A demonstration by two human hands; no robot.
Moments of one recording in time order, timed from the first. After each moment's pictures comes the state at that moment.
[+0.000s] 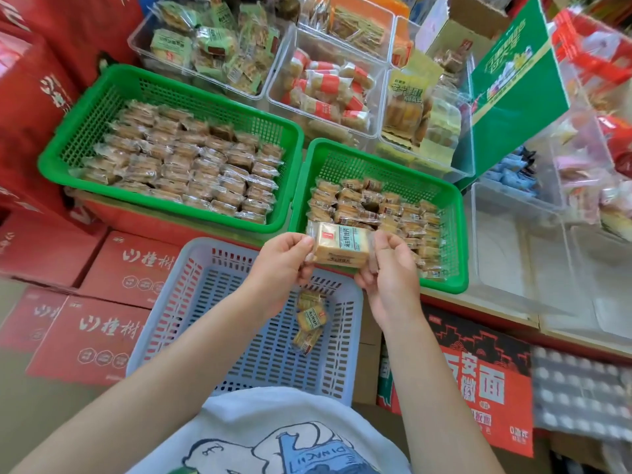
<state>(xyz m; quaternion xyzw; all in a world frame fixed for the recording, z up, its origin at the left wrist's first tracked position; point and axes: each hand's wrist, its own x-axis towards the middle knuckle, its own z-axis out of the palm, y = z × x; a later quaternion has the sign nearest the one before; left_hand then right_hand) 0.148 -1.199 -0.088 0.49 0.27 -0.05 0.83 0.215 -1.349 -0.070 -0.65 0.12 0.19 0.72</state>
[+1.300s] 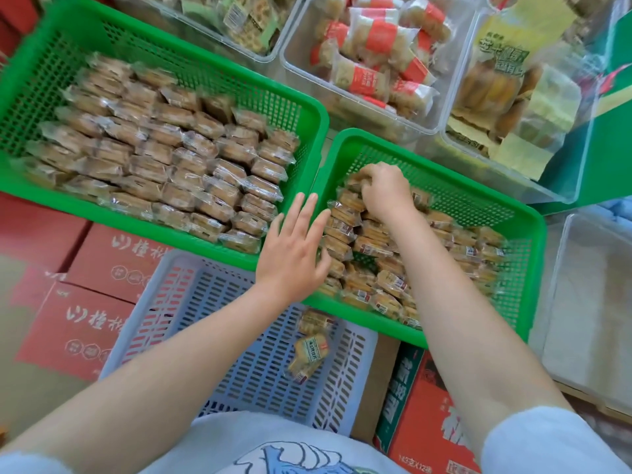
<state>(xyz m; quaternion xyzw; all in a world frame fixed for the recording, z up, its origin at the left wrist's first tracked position) 0.286 -1.171 -0.234 0.97 0.17 -0.05 0.17 0.485 -1.241 -0.210 -0.94 -0.25 0.20 0.08</state>
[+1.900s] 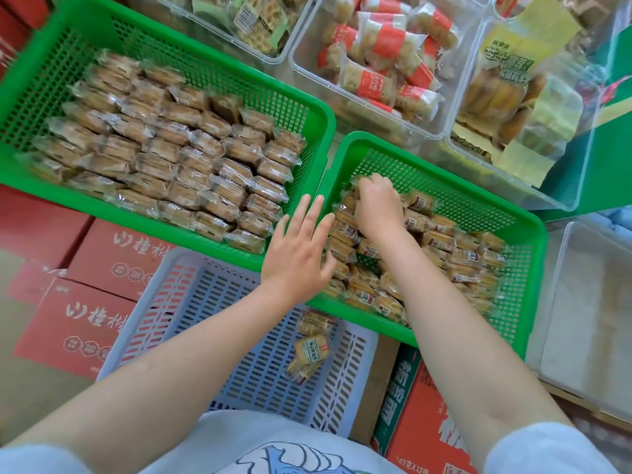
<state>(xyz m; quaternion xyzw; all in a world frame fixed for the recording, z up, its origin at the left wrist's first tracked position) 0.285 -1.171 -0.231 0.97 0.17 -0.07 0.17 0.456 -1.240 -0.221 -0.94 -0.32 0.12 0.01</state>
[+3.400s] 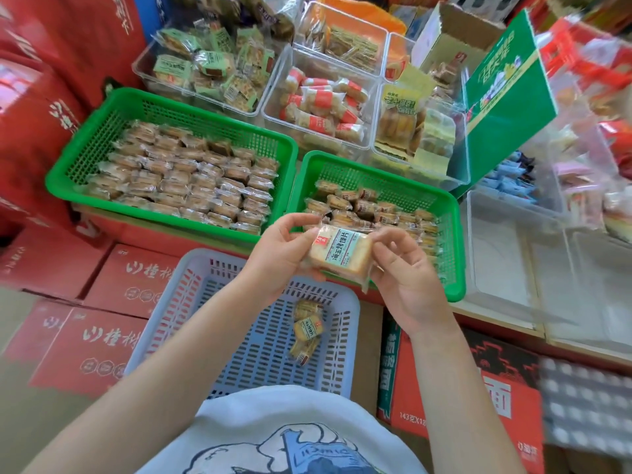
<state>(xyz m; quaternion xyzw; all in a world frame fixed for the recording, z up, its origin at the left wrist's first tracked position) 0.167 -1.206 -0.056 0.50 0.24 -0.02 0.83 0.229 -1.382 -0.027 -0.55 -0.07 0.31 0.77</state>
